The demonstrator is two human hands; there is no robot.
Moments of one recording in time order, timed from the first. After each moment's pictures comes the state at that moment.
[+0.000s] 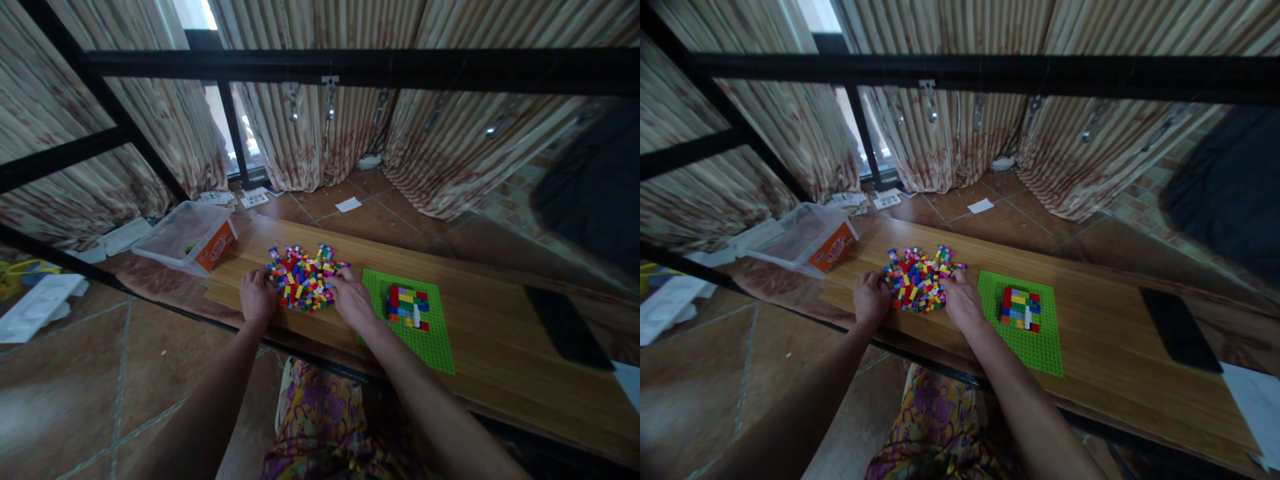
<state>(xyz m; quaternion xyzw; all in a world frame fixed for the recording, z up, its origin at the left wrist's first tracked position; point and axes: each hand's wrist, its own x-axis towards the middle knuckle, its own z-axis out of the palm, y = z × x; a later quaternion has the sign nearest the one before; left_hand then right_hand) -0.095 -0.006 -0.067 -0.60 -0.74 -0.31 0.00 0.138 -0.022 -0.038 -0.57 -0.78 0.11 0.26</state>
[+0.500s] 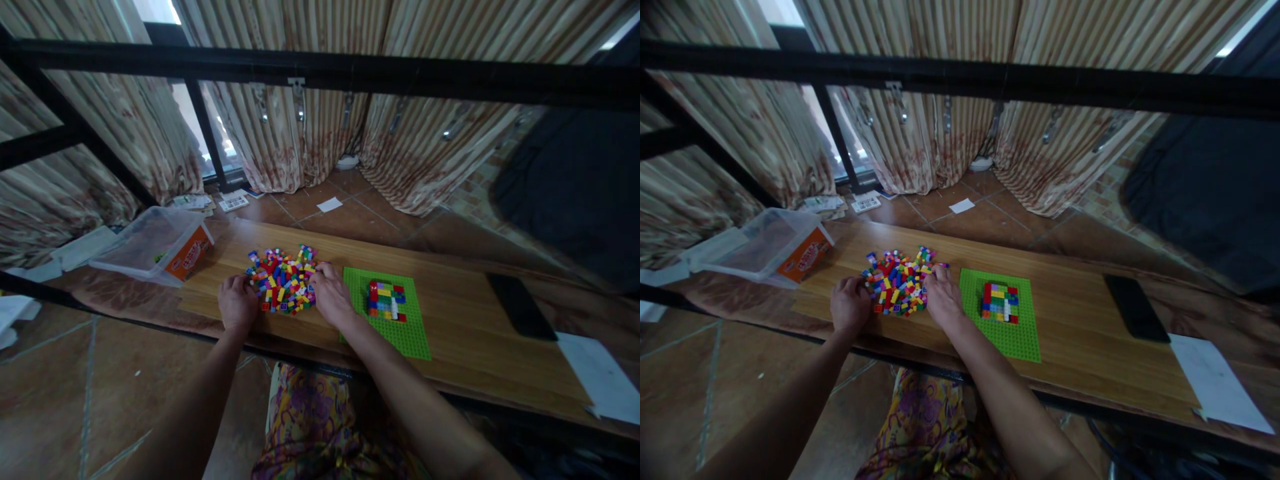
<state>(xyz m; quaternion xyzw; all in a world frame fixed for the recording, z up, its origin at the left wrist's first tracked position) -0.097 -0.006 -0.066 -0.61 -0.73 -0.30 0.02 0.133 -0.018 -0.028 -0.59 -0.77 0.11 0.23</state>
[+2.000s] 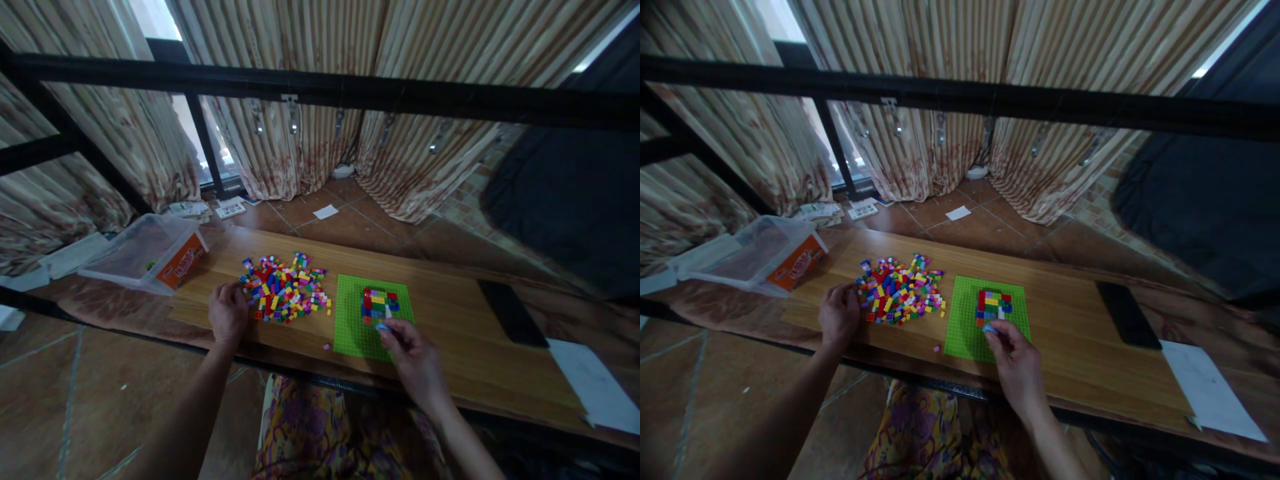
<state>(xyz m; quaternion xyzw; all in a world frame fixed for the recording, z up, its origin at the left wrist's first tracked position) -0.102 -0.008 -0.062 -0.58 -0.73 -0.37 -0.01 0.244 -0.142 -0.025 -0.67 -0.47 0.31 0.49</state>
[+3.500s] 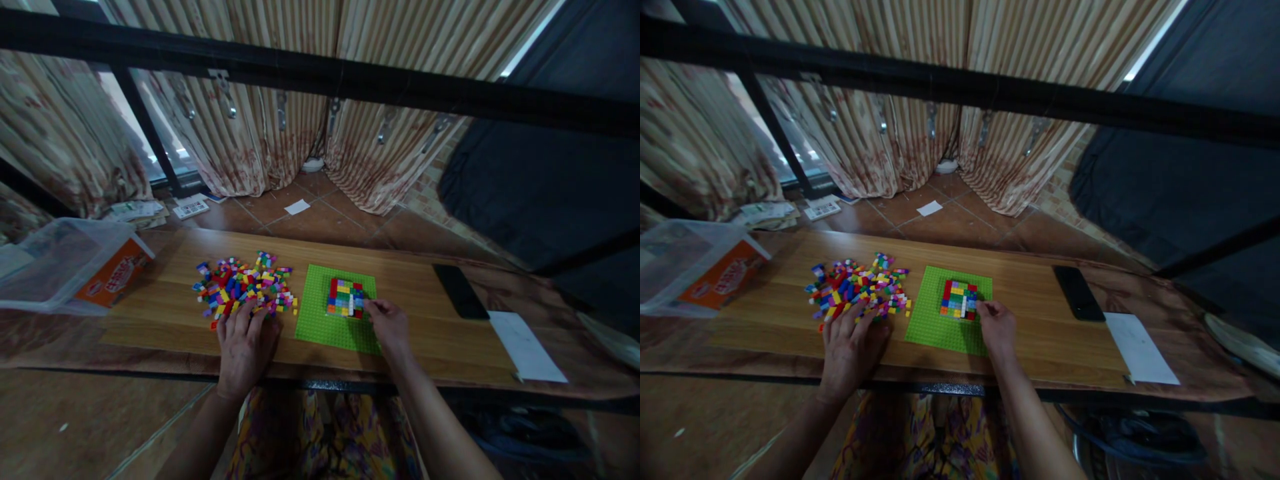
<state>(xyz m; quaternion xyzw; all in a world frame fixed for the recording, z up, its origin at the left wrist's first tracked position) -0.003 -0.077 -0.052 -0.79 -0.53 -0.29 0.08 0.293 -0.093 -0.054 -0.77 -0.30 0.26 0.50</state>
